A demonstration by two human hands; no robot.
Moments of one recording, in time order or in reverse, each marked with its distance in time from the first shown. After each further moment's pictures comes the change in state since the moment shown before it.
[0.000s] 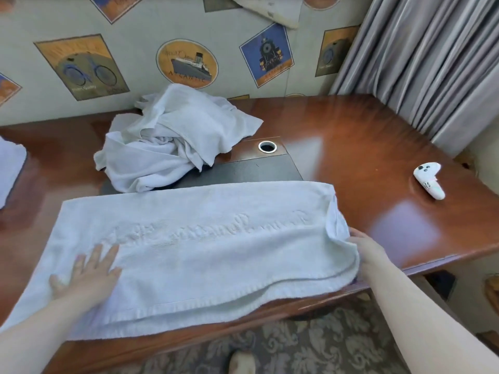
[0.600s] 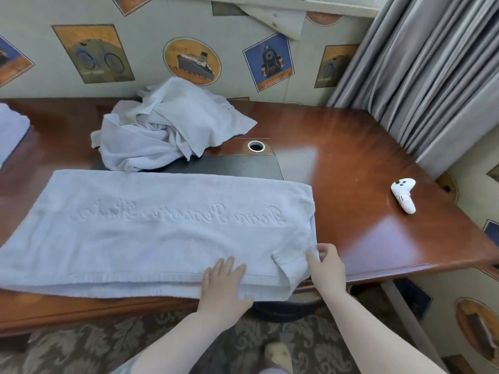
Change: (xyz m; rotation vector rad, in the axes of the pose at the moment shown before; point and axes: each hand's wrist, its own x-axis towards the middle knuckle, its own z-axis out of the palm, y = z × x) left_hand -0.185 0.259 0.102 -0.182 0.082 0.580; right_hand -0.021 0.043 -0.034 -0.863 0.139 -0.361
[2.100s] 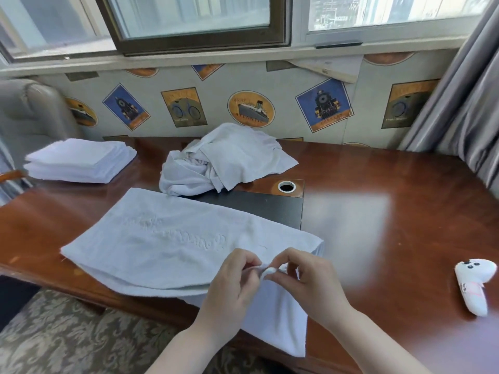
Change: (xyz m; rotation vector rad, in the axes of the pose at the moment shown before) left_hand 0.005 0.187 -0.094 -0.548 0.749 0.104; right_hand 0.072 -0.082 -0.114 0.191 -0.494 -1.193
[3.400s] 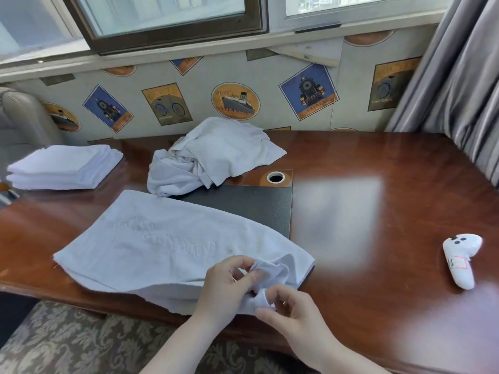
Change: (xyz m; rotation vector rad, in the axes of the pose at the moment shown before) left_hand 0.008 -0.014 0.019 -0.154 -0.072 -0.353; right_hand -0.062 0.007 0.031 0.518 -0.121 0.383
